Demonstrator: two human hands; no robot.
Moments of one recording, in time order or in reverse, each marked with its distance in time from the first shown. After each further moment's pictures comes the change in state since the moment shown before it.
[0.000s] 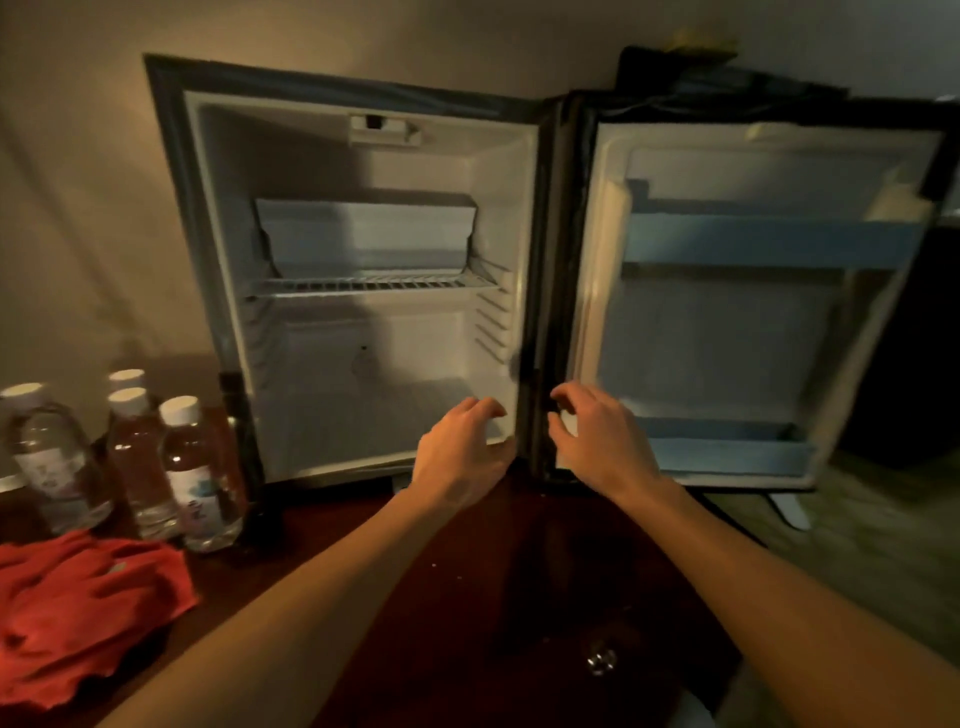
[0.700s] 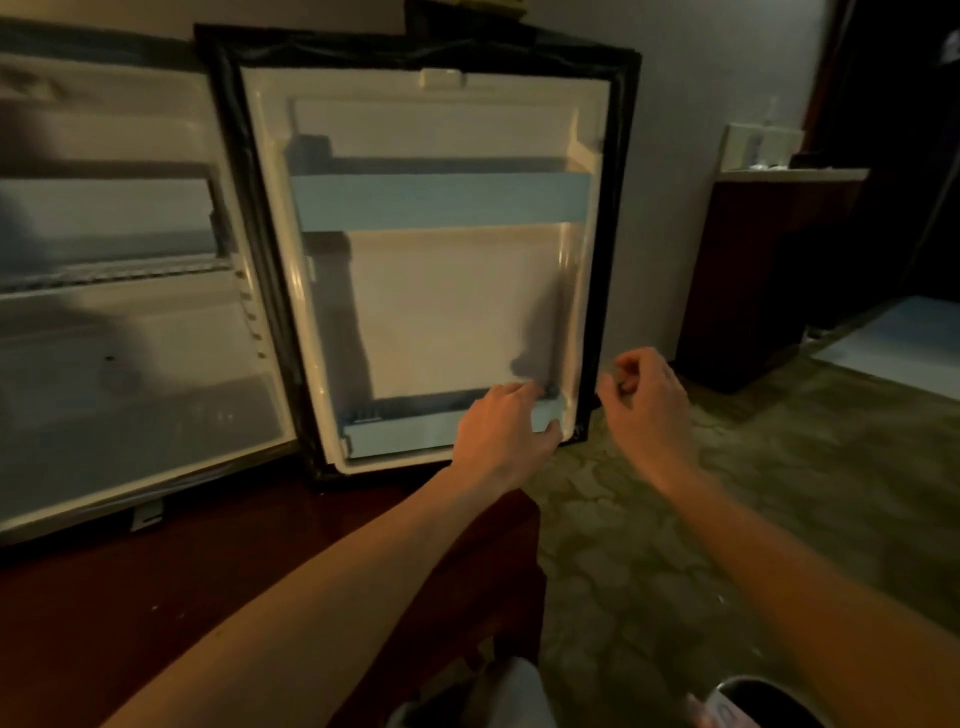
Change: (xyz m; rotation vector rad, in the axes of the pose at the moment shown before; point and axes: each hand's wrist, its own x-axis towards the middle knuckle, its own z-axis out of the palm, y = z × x) left_hand 0.020 0.251 0.169 -0.074 -0.193 0.302; right_hand -0.088 0.245 -0.152 -0.025 0.372 0.371
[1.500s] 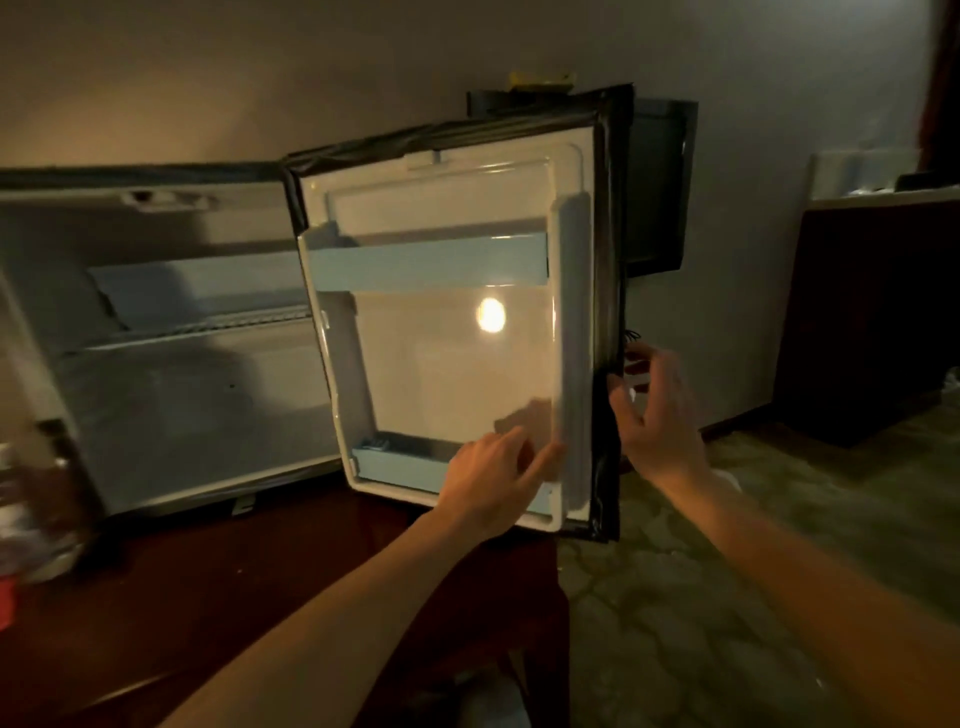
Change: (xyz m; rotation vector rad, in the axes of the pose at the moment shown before) left_hand -0.046 0.025 -0.016 0.099 0.034 -0.075; right_hand 0.010 -0.005 -0.041 0.348 0.006 -0.254
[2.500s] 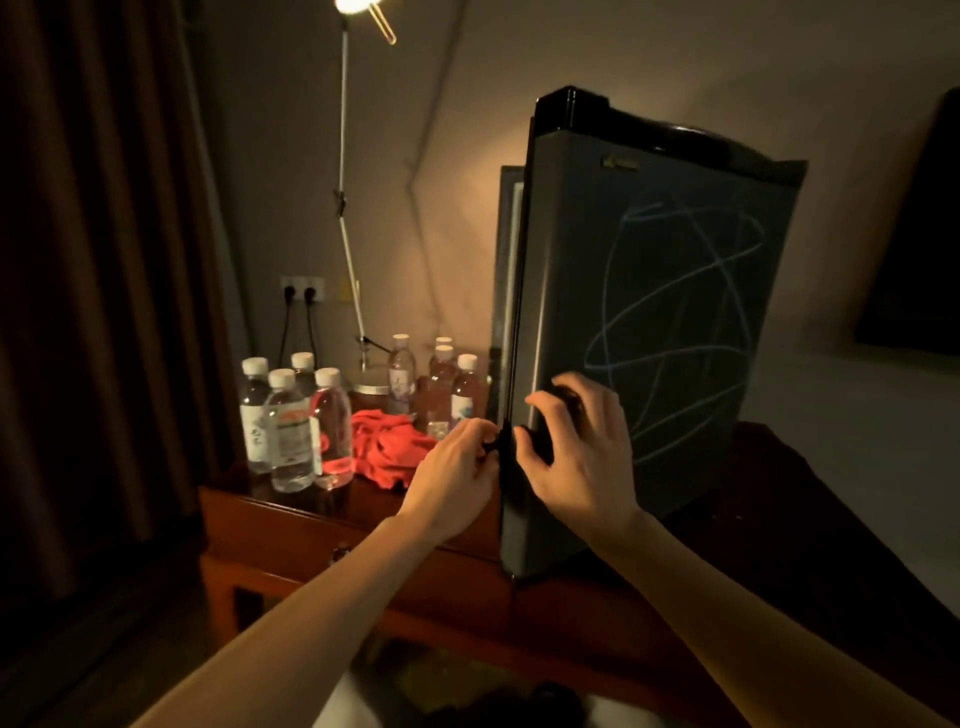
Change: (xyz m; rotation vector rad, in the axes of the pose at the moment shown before) left_hand -0.277 -0.236 -0.225 0.142 0.498 -0.415; right_hand -0.119 -0.349 0.252 0.218 -0.041 -0.703
